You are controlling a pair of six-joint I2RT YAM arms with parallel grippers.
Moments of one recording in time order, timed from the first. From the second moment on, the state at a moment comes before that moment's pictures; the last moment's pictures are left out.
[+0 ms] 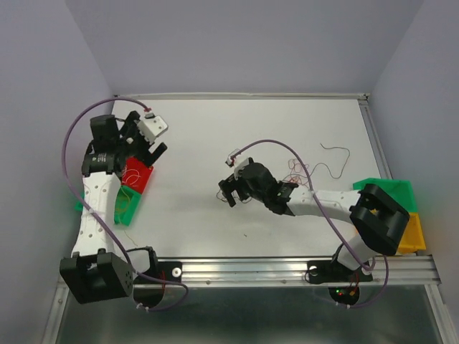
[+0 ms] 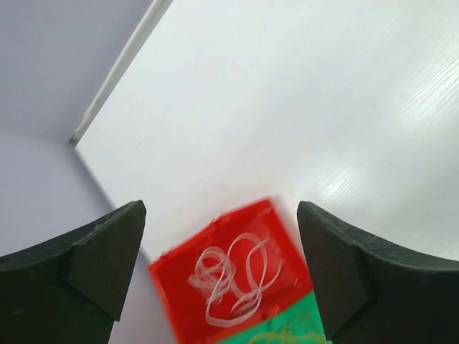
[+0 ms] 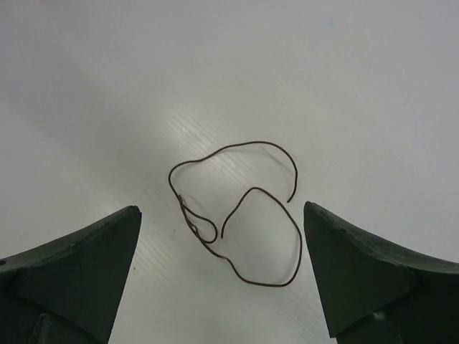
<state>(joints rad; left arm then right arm) 0.25 1.12 1.15 -0.67 0.58 0.95 0.95 1.52 0.85 0.22 0.18 0.11</state>
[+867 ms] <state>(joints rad) -0.15 1.26 0.84 0.30 0.42 0.02 0.91 1.84 1.06 -0.04 0.31 0.19</state>
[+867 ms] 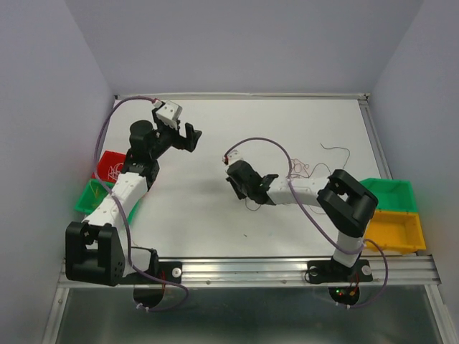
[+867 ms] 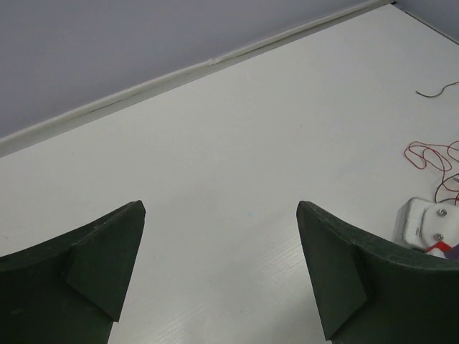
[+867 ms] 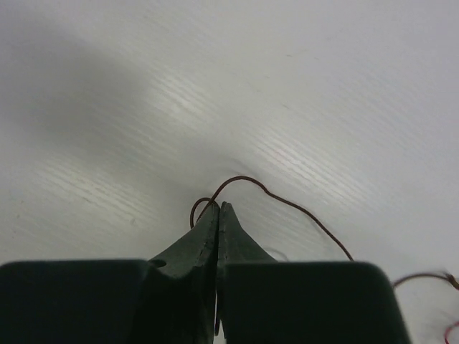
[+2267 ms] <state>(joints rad) -0.31 1.24 0.83 0.32 0.36 0.09 0.03 1.38 0.89 -1.25 1.22 1.90</state>
